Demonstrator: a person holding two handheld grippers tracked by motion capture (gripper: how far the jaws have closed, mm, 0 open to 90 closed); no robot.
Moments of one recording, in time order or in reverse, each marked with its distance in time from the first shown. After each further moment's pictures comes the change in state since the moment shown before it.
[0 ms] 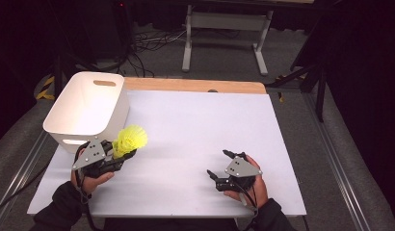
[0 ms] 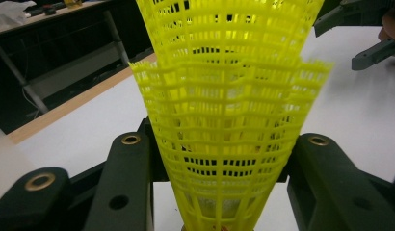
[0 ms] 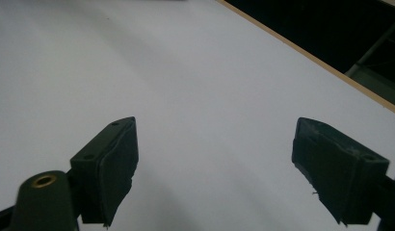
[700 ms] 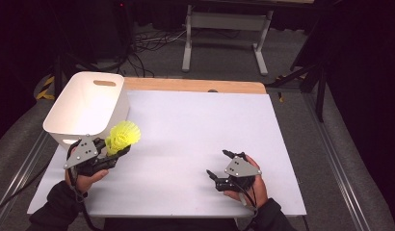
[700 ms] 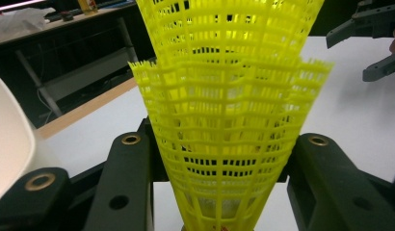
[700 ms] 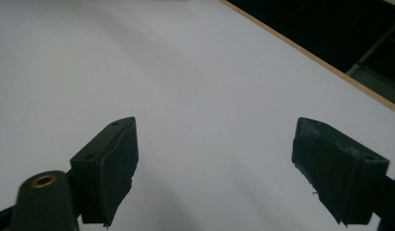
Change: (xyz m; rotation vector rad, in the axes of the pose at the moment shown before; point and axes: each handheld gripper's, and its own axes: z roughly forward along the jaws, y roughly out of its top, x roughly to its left) left arm 0.009 0.002 -0.012 -0.025 0.042 -0.009; right arm 0.000 0.000 0.001 0.004 0.000 -0.001
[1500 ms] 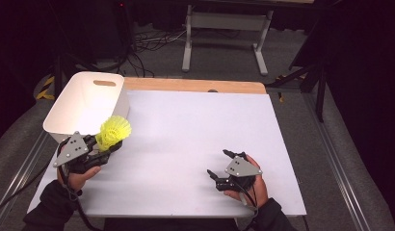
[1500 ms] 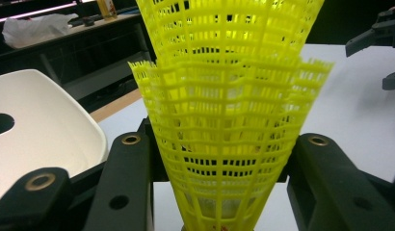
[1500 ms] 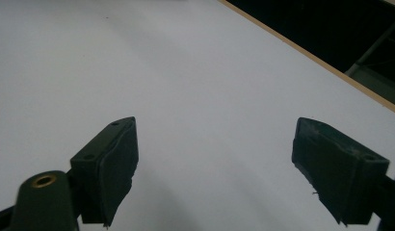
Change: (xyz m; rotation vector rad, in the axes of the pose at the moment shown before) left arm 0.013 0.001 -0.014 -0.018 0.052 -0.015; right arm -0.001 0.000 -0.001 0.001 -0.001 0.001
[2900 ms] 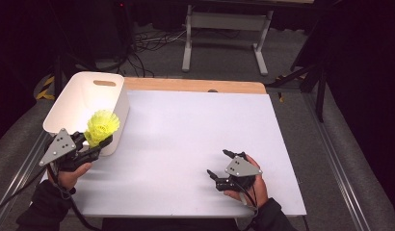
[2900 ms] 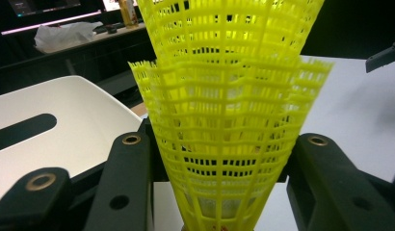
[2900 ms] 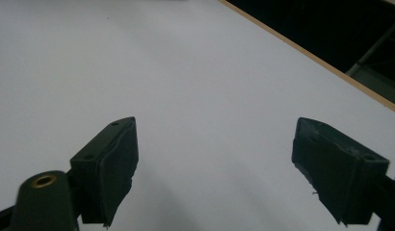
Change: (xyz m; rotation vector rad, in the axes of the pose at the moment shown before) left arm 0.011 0.005 -0.017 -0.035 0.068 -0.023; right arm 0.000 0.000 0.000 -0.001 0.003 0.002
